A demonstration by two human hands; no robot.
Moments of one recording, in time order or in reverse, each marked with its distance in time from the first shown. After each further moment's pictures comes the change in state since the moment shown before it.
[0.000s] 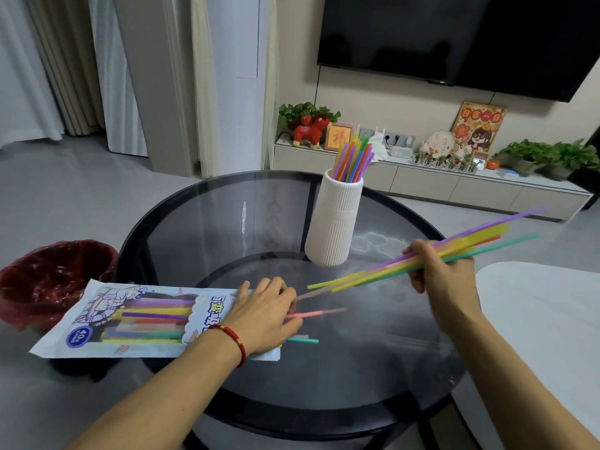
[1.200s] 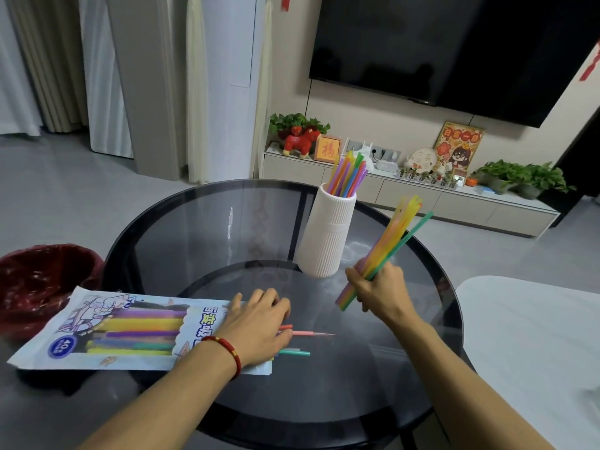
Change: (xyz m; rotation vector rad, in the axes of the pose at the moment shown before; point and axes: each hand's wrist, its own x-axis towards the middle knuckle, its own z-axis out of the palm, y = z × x) left_hand -0.001 0.001 -0.002 -0.040 -0.022 0.007; right_hand 0.009 0.024 0.048 -0.614 -0.308 -0.070
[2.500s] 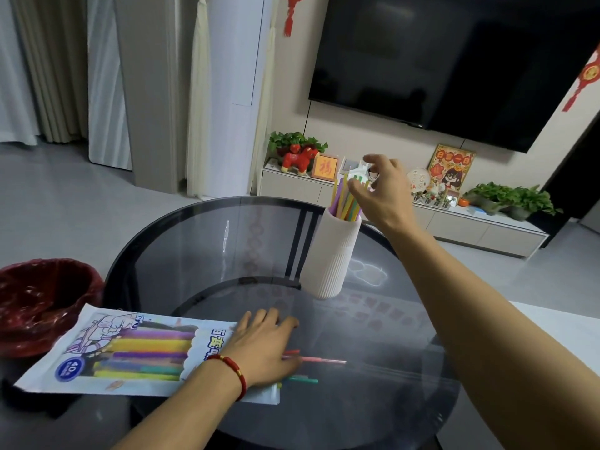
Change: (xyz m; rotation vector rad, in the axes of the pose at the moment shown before) left_hand 0.004 -0.007 -0.003 -0.068 -0.051 0.032; right_hand 0.107 -0.137 -0.058 -0.123 0.312 -0.264
